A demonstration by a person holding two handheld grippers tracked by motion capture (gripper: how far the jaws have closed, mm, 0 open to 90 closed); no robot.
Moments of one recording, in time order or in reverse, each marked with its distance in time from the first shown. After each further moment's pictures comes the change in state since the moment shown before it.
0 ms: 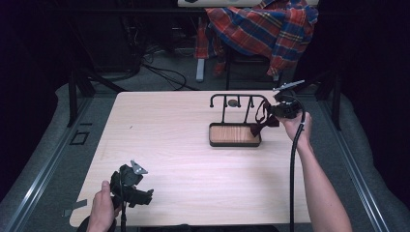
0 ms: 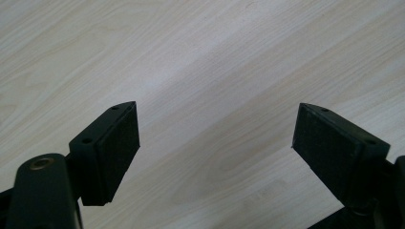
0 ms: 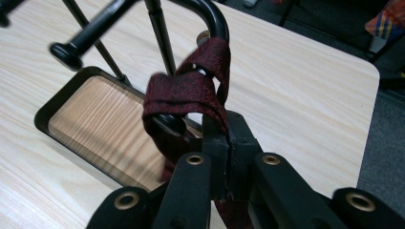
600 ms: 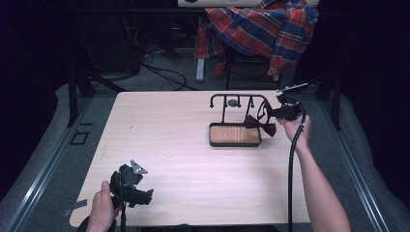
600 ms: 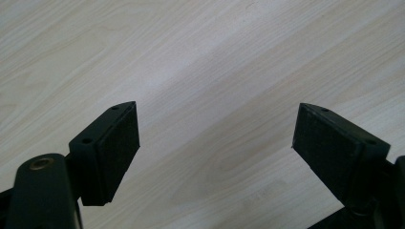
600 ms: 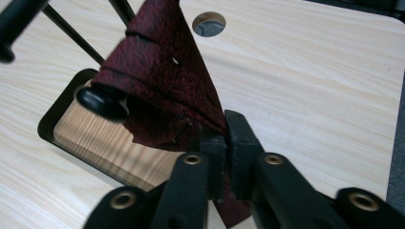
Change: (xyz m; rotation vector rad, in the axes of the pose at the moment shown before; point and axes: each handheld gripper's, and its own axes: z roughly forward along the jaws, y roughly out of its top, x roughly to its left) left arm 0.001 0.000 0.000 0.000 -0.002 -0.001; right arm -0.015 -0.011 0.015 0.035 0.053 0.151
